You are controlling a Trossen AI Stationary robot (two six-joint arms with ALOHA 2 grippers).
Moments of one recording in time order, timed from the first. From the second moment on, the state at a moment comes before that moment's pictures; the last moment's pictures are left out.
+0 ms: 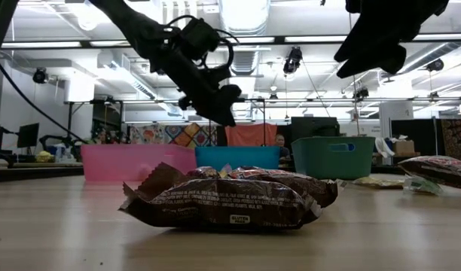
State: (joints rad) left arm 0.33 1.75 1.09 0.04 -0.34 -0.04; right arm 0.38 1.14 0.78 -0.42 0.45 0.73
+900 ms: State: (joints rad) left arm 0.11 1.38 0.93 0.10 0.00 -0.03; right arm 0.37 1.27 0.81 -0.89 -0.04 1.14
